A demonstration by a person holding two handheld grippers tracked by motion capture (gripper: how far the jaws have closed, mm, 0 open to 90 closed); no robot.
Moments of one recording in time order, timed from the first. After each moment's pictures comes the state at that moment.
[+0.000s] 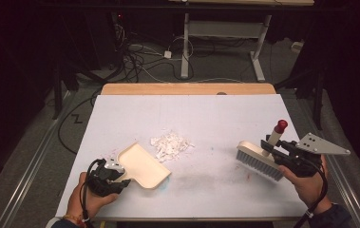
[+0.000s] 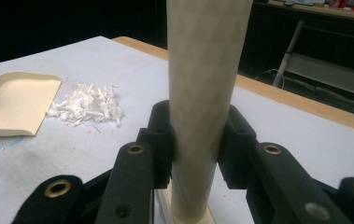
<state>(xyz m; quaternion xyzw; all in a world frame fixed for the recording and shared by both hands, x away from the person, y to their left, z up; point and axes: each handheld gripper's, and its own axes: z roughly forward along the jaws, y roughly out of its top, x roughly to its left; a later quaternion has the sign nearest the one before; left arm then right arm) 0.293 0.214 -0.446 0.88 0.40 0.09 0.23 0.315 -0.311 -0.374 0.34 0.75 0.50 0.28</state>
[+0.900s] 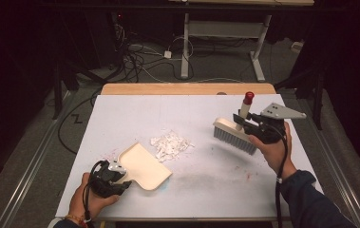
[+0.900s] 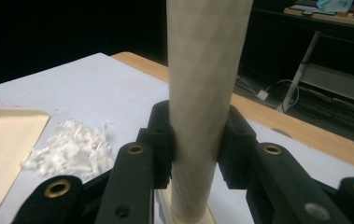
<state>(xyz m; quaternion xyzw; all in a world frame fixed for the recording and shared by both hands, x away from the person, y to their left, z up) 0.295 0.210 -0.455 0.89 0.39 0.09 0.22 0.400 -0.244 -0.360 0.33 0.75 0.51 0.27</state>
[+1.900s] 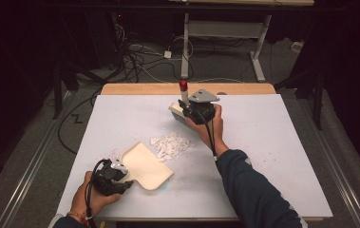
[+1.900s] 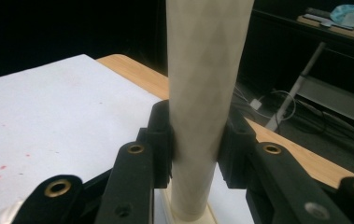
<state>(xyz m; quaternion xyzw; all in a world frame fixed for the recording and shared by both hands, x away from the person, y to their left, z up) 0.302 0.208 -0.458 0.89 0.38 0.07 0.21 0.475 -0.080 -0.396 0.31 0.76 0.48 0.31</state>
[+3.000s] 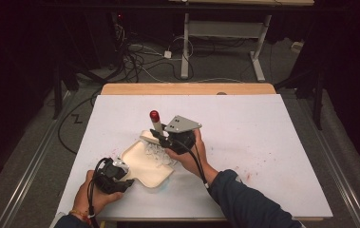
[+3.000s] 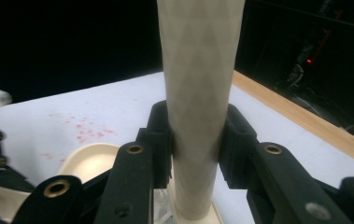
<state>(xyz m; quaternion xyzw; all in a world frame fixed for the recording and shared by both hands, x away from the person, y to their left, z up) 0.307 0.203 -0.458 0.89 0.40 0.08 0.21 0.387 -0.028 -0.404 0.21 0.79 0.53 0.22</state>
